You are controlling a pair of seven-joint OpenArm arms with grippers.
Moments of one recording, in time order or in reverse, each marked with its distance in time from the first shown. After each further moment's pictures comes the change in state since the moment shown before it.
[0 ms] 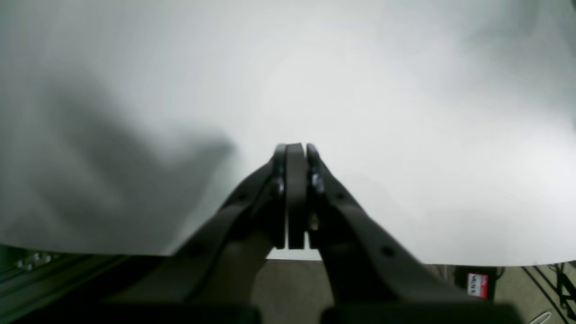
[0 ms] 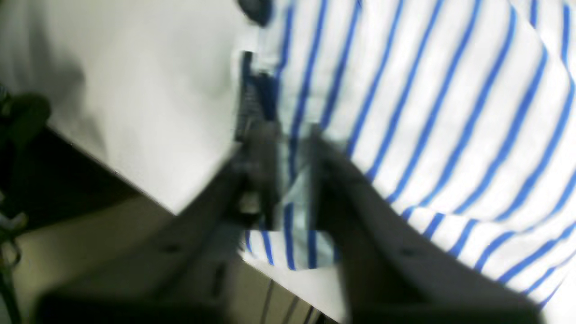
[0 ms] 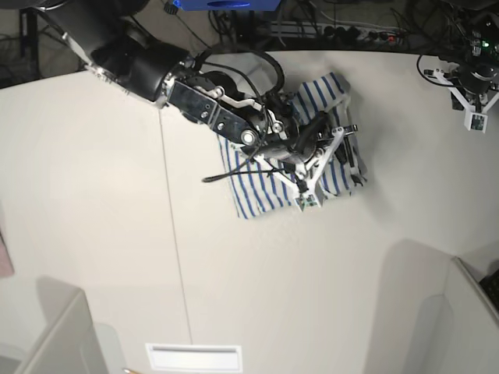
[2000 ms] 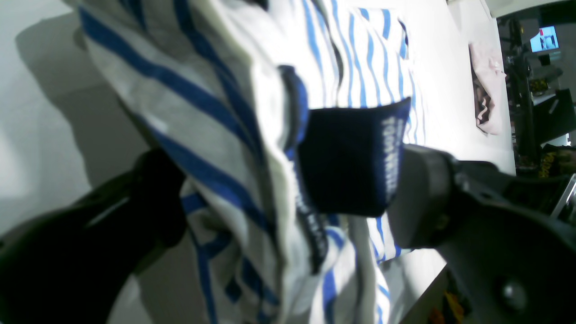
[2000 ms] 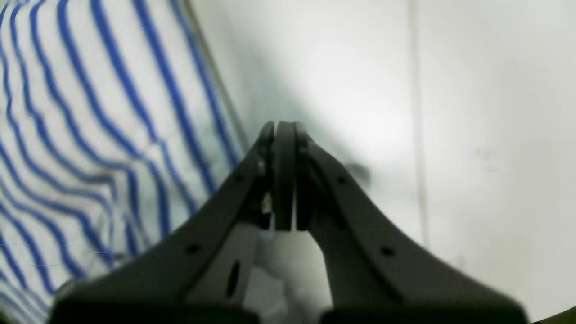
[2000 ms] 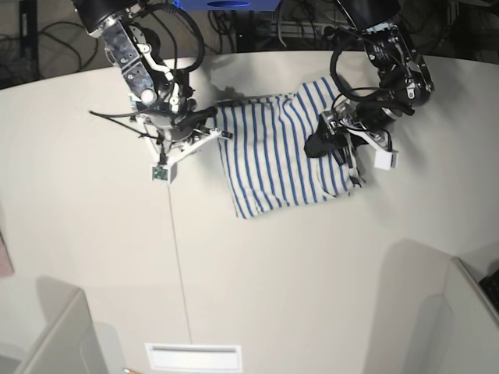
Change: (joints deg) left arm -15.8 14.4 14.6 -22.0 -31.9 7.0 7.6; right arm -26.2 11.2 29.4 10.3 -17.4 -0.1 3.5
